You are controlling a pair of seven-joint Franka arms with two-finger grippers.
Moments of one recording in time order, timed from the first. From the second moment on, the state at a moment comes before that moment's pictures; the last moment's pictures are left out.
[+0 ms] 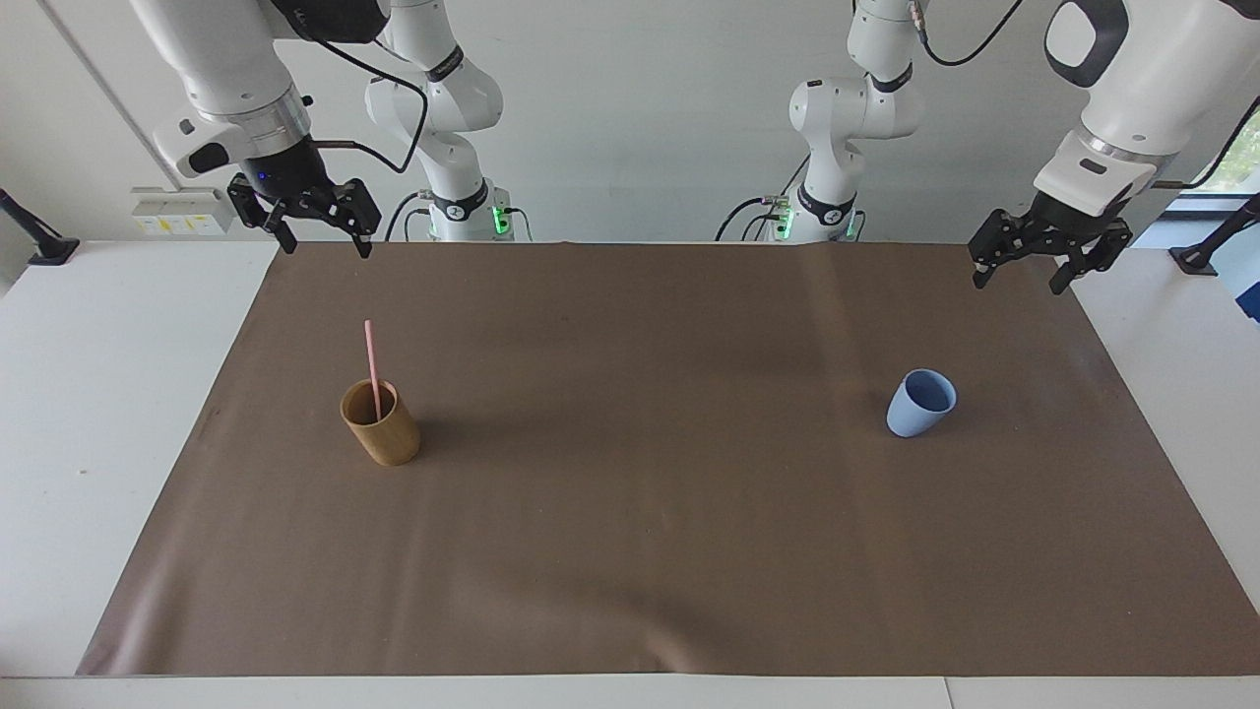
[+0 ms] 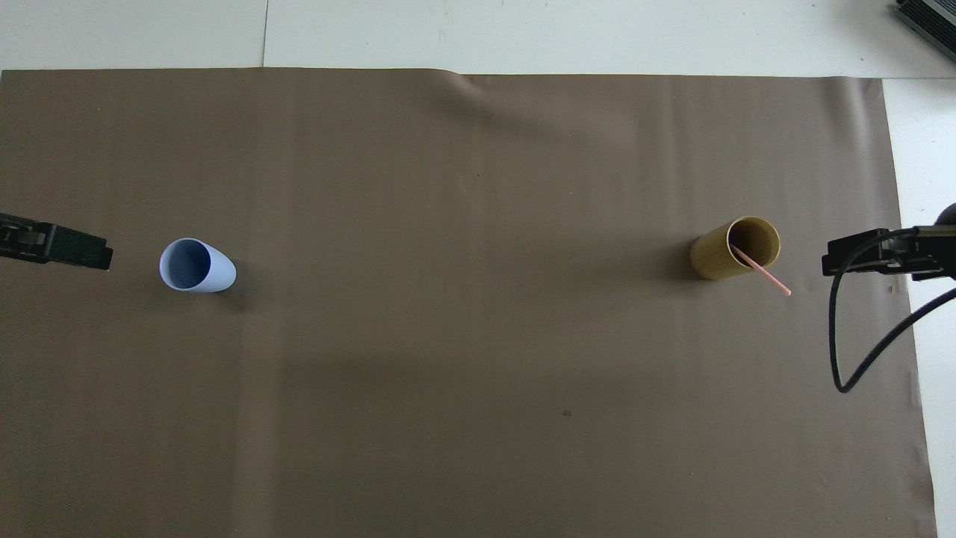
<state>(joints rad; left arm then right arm) -0.10 0.01 0.09 -1.63 0.00 1.69 0.16 0.04 -0.07 -0.04 -1.63 -0.02 1.55 0.07</state>
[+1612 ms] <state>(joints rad) -0.05 0.15 0.09 -2.08 -0.06 2.26 0.18 0.04 -0.07 -0.04 -1.64 -0.02 1.57 0.08</state>
